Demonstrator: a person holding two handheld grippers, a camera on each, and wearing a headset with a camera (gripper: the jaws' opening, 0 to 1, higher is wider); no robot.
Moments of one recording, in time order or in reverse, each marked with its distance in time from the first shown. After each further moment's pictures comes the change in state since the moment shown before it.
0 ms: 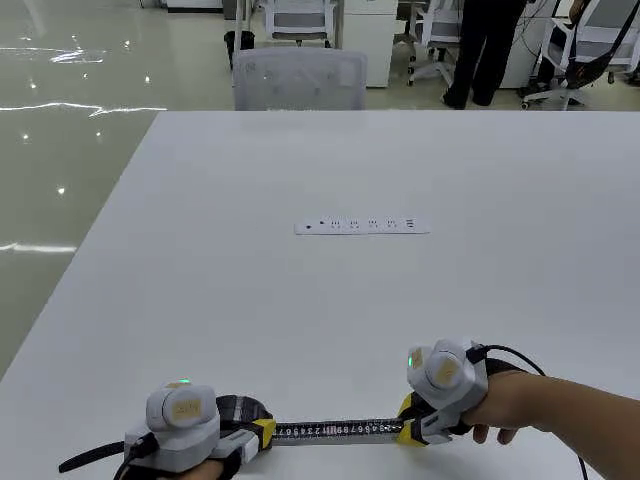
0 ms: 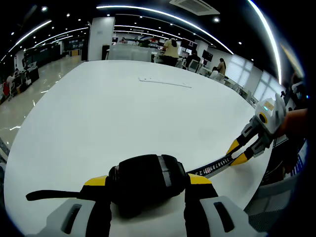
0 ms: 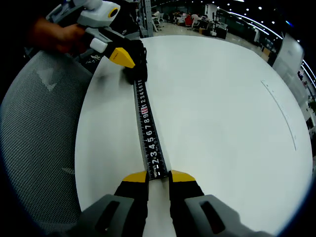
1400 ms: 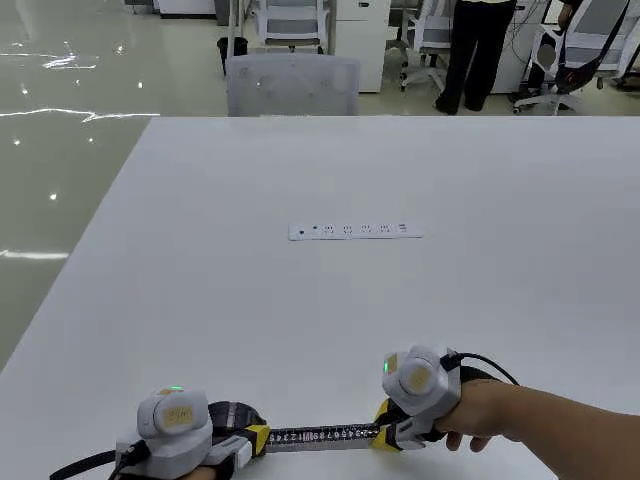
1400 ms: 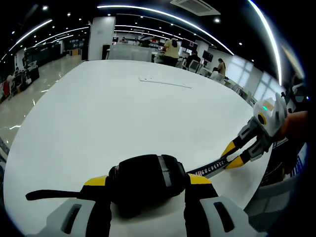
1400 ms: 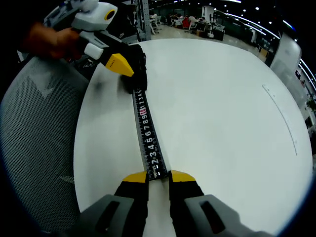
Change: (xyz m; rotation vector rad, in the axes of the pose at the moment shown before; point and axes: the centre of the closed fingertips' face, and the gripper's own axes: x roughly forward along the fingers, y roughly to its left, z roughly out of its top) left arm -0.001 0.000 0.001 -0.005 0.001 -0.003; right arm 0.013 0.004 0.021 0.009 -0.024 -0.017
